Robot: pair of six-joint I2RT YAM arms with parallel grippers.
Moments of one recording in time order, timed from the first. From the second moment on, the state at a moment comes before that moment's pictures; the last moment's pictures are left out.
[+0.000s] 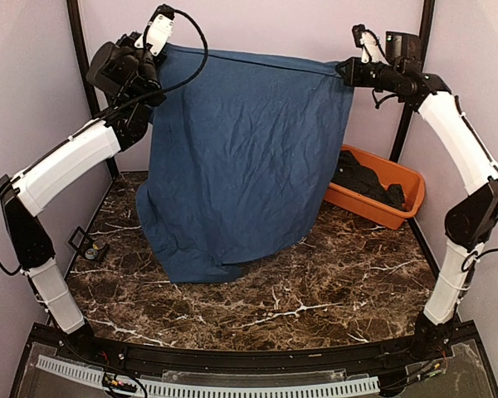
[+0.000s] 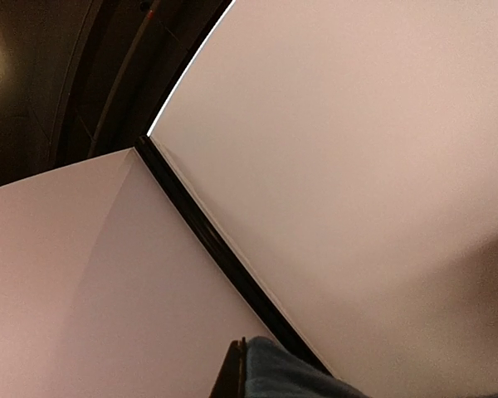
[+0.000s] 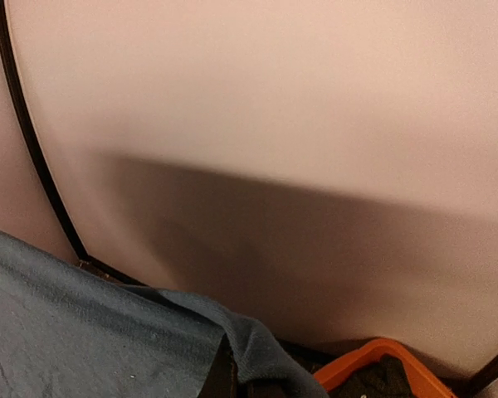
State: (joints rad) left arm -0.64 1.71 1.85 0.66 -0.92 1.36; right arm 0.31 1.82 2.24 -0.57 -0.19 0.07
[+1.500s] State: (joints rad) left arm -1.23 1.49 1.02 -0.87 -0.45 -0.01; right arm 0.30 1.04 0.74 -0.80 -0.36 0.33
